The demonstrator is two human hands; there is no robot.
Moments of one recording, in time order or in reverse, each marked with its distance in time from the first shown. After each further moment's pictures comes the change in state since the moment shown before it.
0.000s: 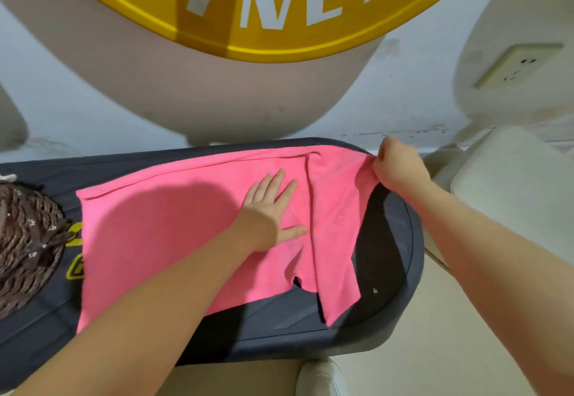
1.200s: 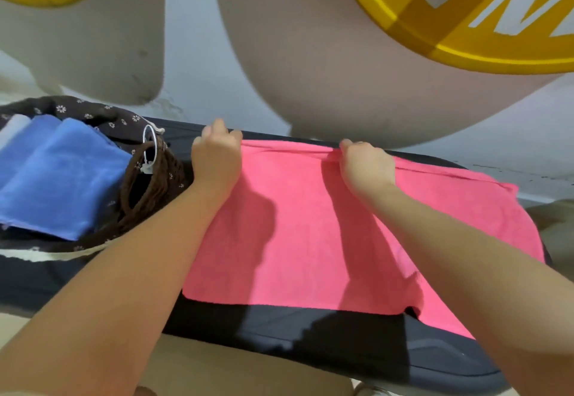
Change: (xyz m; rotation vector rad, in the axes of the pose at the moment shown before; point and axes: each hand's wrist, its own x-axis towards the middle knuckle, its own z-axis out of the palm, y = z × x) left_hand -0.079 -0.211 -0.046 0.170 0.691 -0.571; right_hand -0.044 -0.213 0.096 -0.349 0.055 -0.527
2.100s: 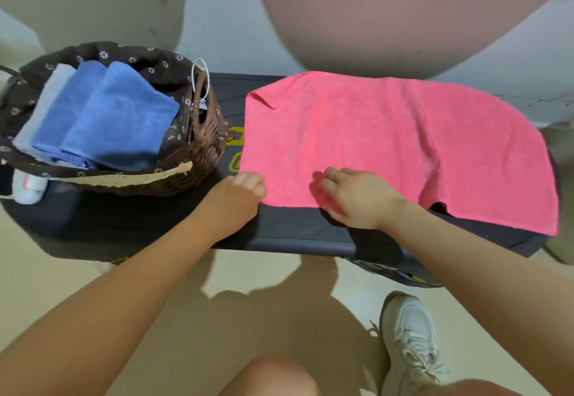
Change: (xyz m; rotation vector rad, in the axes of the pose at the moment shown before) left_hand -0.157 -0.078 -0.017 0.015 -0.366 0.765; right_hand -0.156 -0.064 0.037 -0.048 -0.061 -0.631
